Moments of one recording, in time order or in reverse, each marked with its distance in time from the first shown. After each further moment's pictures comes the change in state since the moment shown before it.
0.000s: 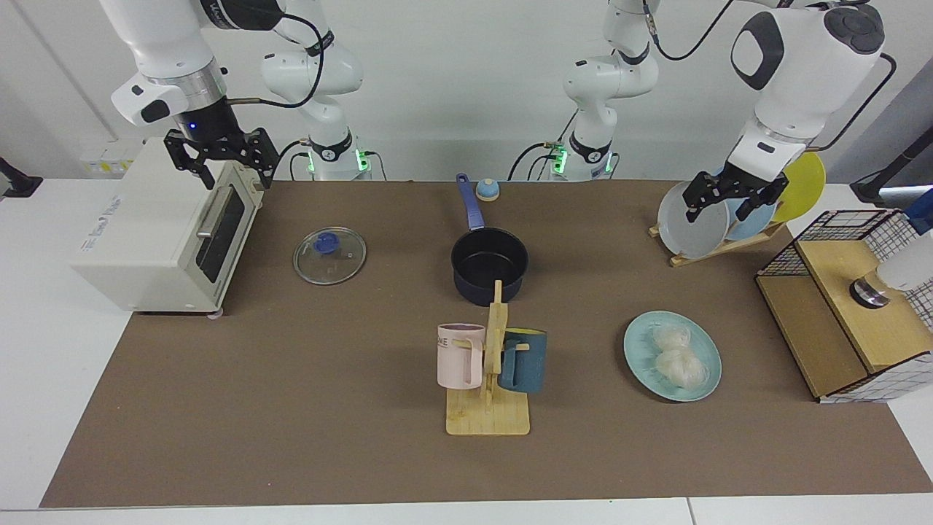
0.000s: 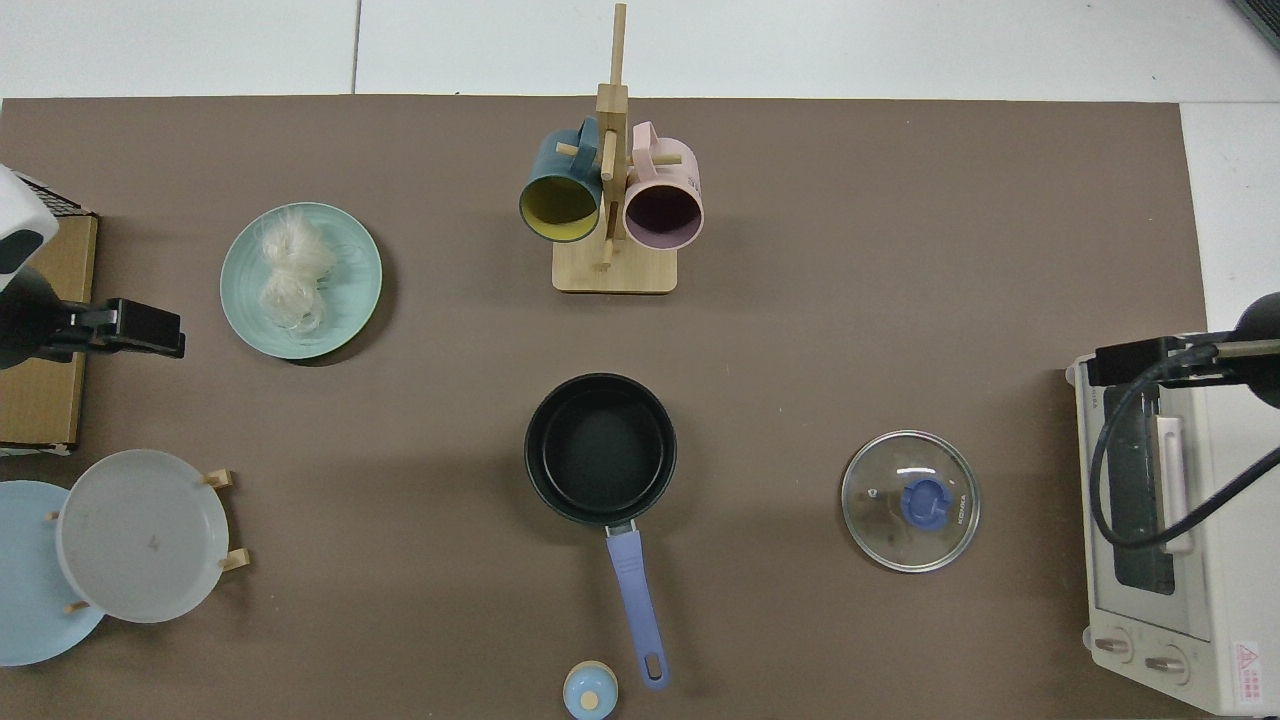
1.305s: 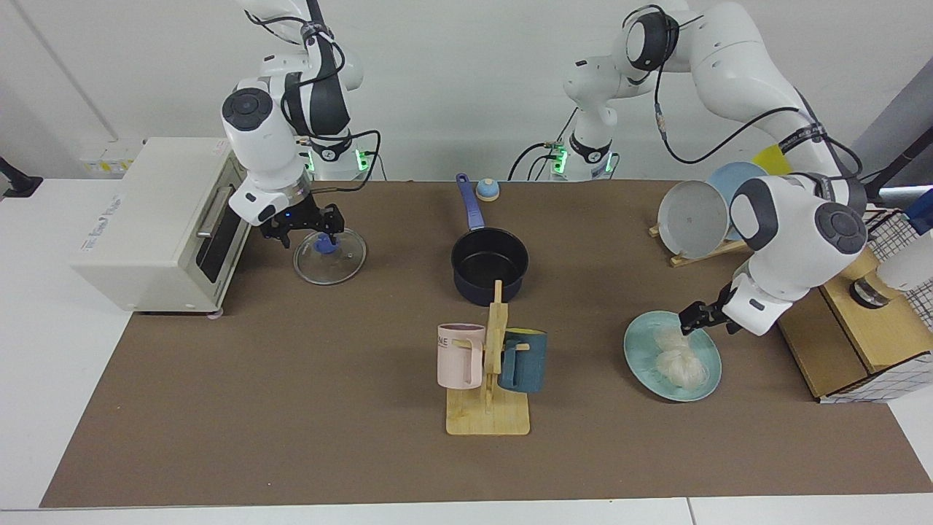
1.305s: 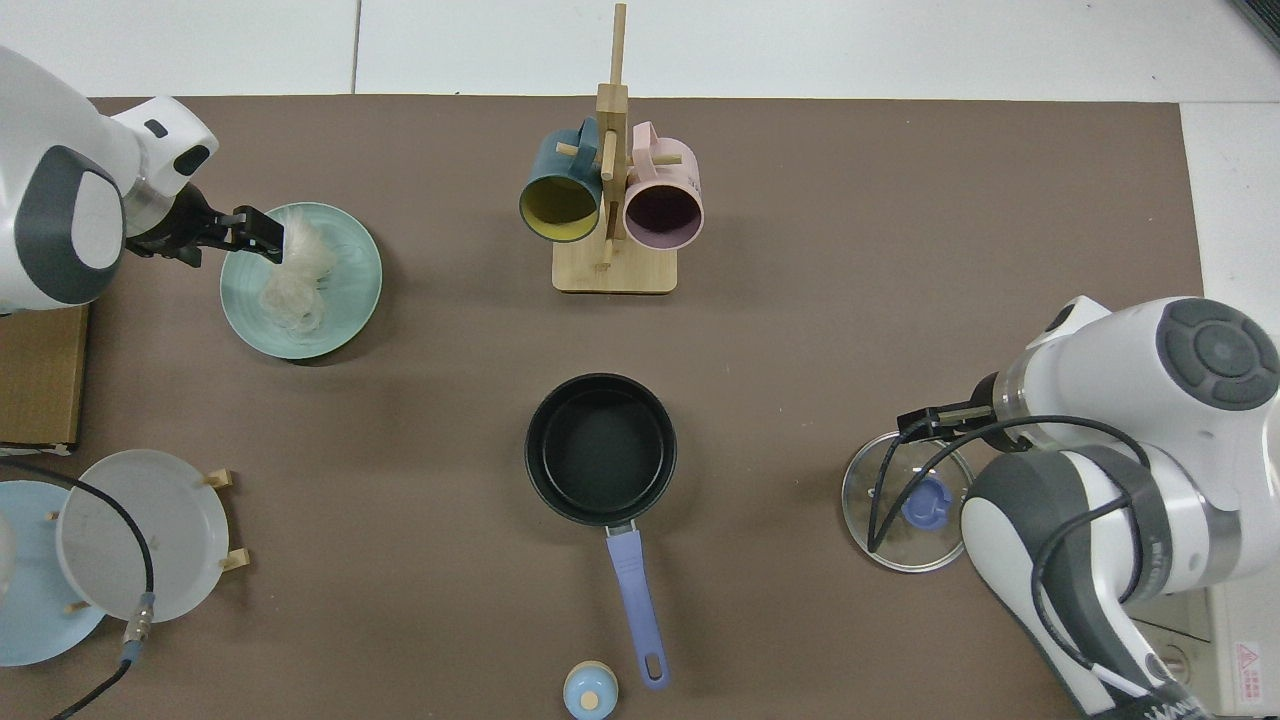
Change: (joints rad) left arm 0.001 0.551 0.001 0.299 0.016 0.225 0.010; right arm 0.098 0.044 0.026 -0.457 0.004 0.391 0.048
